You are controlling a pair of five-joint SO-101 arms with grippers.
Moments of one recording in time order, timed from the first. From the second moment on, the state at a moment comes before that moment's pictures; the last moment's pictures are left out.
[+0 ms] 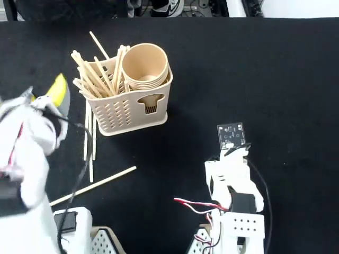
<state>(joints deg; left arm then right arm) -15.6 -55.8 17.8 73.9 12.3 4.4 -90.9 97.3 54.7 10.9</state>
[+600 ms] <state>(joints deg) -52.7 -30.4 41.3 86.5 -9.3 4.4 -90.9 97.3 54.7 10.9</state>
